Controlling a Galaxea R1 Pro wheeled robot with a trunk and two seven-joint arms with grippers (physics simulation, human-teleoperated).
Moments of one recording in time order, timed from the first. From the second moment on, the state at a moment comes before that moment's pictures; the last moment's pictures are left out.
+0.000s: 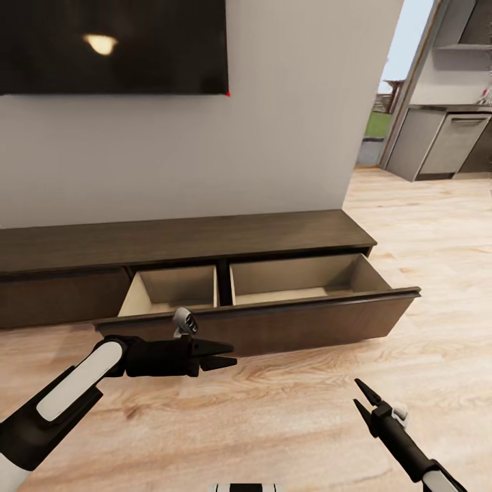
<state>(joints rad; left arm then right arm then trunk) -0.60 0.44 -0.60 -1.53 1.66 0.98 -0.41 -0.39 -0.25 -0.14 -0.38 -1.13 0.33 0.98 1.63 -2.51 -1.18</state>
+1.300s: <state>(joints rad) -0.60 0.44 -0.60 -1.53 1.66 0.98 -0.41 -0.39 -0.25 -0.14 -0.38 -1.13 0.33 0.98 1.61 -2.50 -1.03</state>
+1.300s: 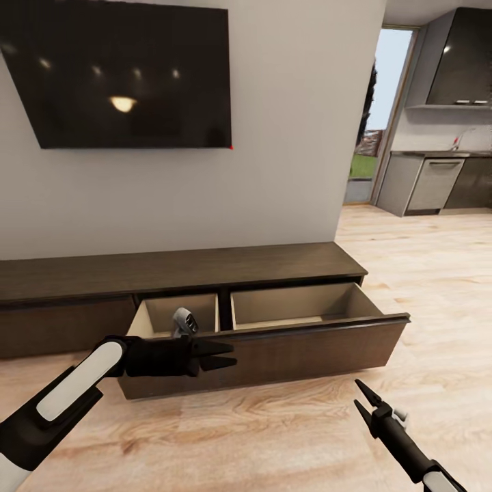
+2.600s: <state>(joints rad) -0.60 0.44 -0.60 -1.53 1.66 0.98 -0.41 -0.39 -0.25 -0.14 -0.37 -1.13 0.33 0.98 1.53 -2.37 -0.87</state>
